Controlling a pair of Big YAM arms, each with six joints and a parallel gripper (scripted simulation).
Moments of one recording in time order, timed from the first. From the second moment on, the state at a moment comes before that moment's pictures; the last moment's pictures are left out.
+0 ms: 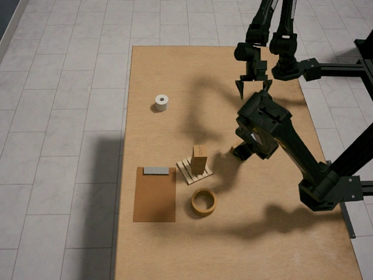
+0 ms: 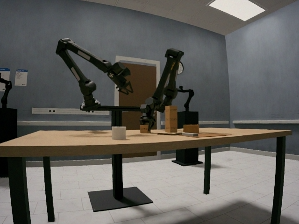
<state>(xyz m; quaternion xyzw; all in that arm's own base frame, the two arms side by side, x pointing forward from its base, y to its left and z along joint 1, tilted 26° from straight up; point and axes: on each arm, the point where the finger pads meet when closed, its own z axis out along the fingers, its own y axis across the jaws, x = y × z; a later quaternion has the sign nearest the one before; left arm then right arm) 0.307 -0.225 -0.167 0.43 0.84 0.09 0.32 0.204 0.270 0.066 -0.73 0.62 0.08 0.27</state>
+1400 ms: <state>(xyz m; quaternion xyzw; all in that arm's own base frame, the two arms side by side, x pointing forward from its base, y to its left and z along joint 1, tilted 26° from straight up) 0.308 -0.225 -0.166 0.43 0.84 0.09 0.32 0.055 0.240 0.142 -0.57 0.65 0.08 0.49</state>
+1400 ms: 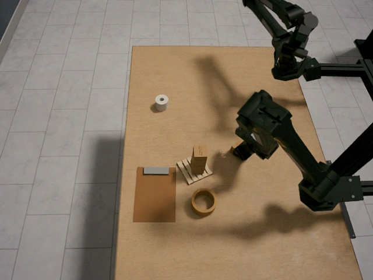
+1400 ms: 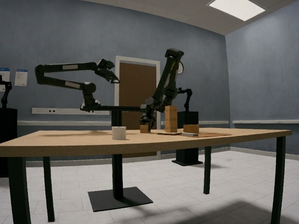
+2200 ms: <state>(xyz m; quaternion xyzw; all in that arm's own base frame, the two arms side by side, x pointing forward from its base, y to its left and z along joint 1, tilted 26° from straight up) 0.308 -0.225 -0.166 0.43 0.84 0.09 0.32 0.052 0.220 0.173 -0.49 0.64 0.10 0.58</state>
